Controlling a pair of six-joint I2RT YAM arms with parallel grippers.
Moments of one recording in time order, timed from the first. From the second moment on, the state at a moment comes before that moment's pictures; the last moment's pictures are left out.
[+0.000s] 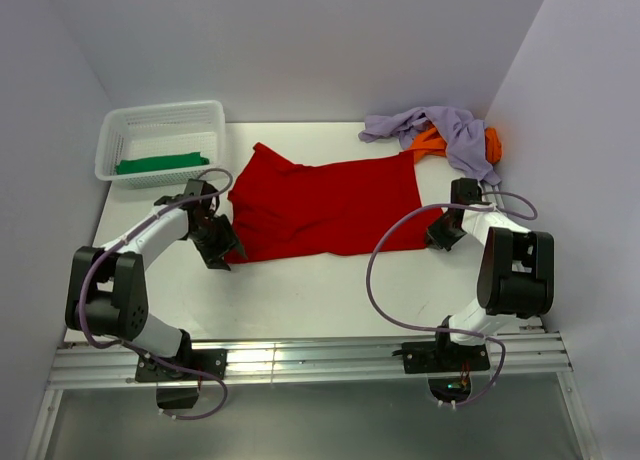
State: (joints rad) left arm -0.18 1.51 0.94 -0.78 0.25 -0.73; right arm -0.16 1.56 0.82 -0.48 -0.04 0.78
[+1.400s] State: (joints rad) left arm -0.28 1.51 0.81 -0.52 -0.04 -0.84; right arm -0.16 1.57 0.89 -0.61 0.01 0.74
